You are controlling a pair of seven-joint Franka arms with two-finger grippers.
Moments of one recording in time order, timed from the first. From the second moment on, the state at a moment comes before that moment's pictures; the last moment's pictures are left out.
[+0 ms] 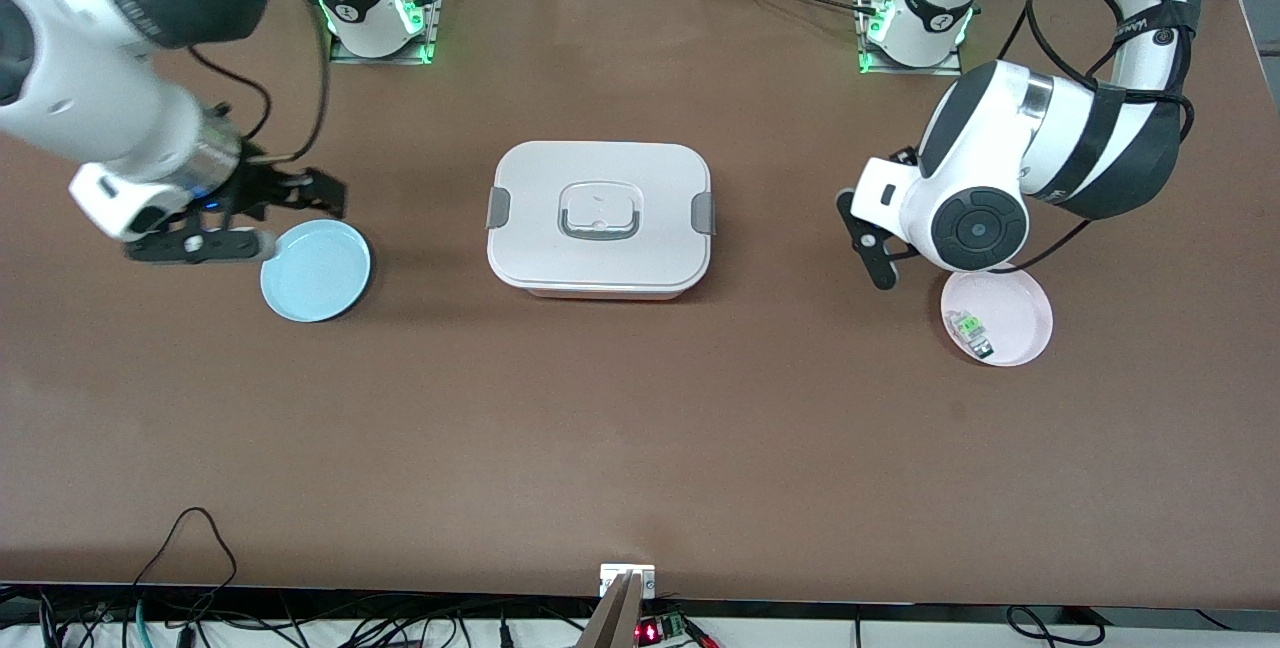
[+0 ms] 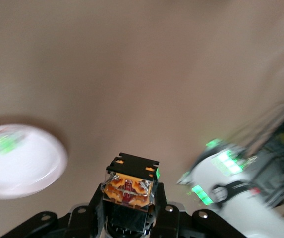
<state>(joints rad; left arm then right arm) -0.20 0.41 -0.16 -1.51 0.18 1.35 0.76 0.07 0.19 0.11 -1.56 0.01 1.61 0.21</state>
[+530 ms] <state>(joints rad) 0.02 0.45 -0.16 -1.78 0.34 1.84 1.01 0.03 0.22 -0.01 -1.56 -0.08 1.62 0.09</state>
